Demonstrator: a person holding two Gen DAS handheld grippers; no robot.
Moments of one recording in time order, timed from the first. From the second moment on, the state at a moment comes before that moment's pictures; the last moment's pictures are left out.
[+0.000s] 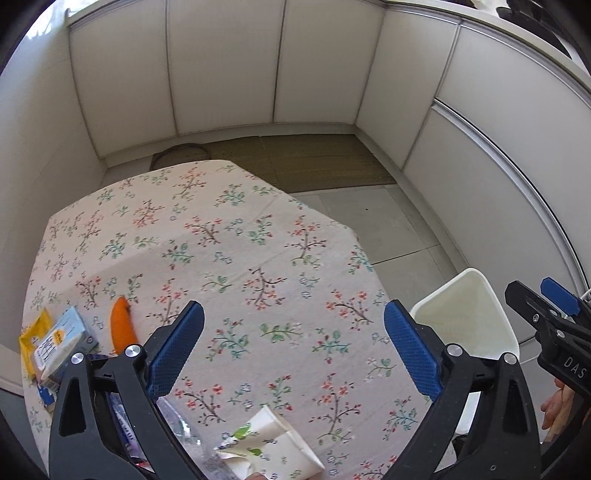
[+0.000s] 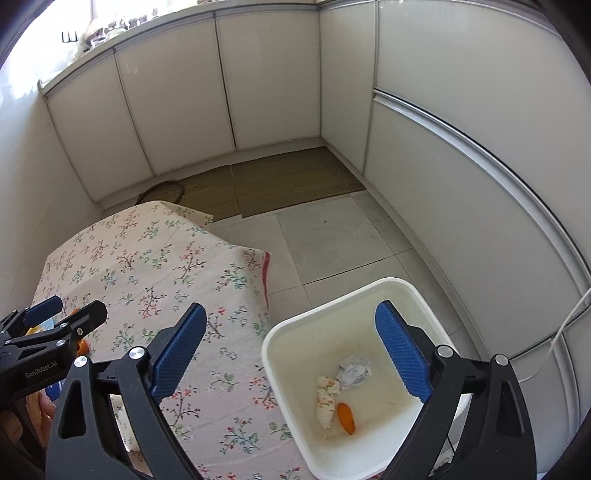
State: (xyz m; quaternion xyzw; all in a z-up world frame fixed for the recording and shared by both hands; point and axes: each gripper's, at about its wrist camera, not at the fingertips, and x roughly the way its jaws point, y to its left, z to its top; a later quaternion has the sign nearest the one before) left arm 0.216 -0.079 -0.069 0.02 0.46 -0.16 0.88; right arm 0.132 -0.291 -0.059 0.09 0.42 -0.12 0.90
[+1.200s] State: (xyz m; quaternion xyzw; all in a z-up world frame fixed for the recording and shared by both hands) left arm 0.249 0.268 -0.137 -0.14 0.52 0.20 0.82; right arm 0.188 -0.106 -0.113 0.00 0.49 0.02 0.87
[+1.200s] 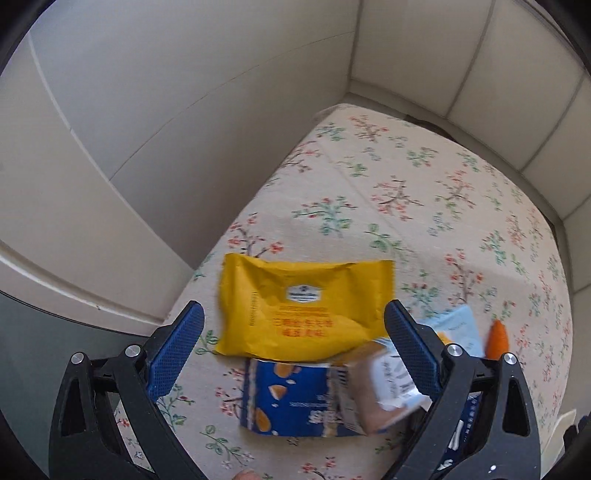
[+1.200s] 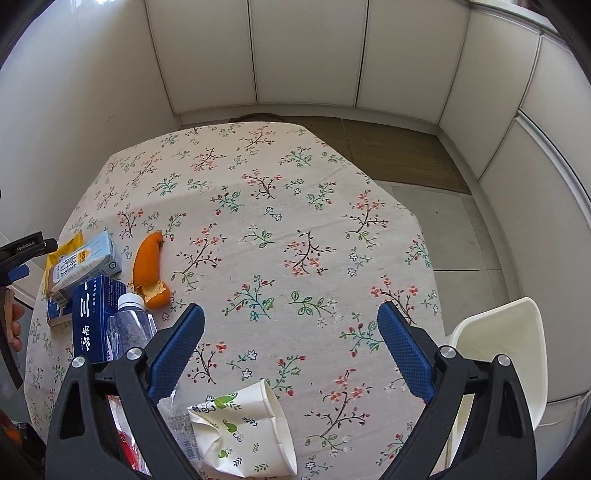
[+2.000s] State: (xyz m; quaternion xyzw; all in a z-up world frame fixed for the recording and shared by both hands) left arm 0.247 0.270 -0.150 -0.21 0.50 0.15 0.83; right arm 0.193 -0.096 -0.125 -0.02 0.51 0.04 0.86
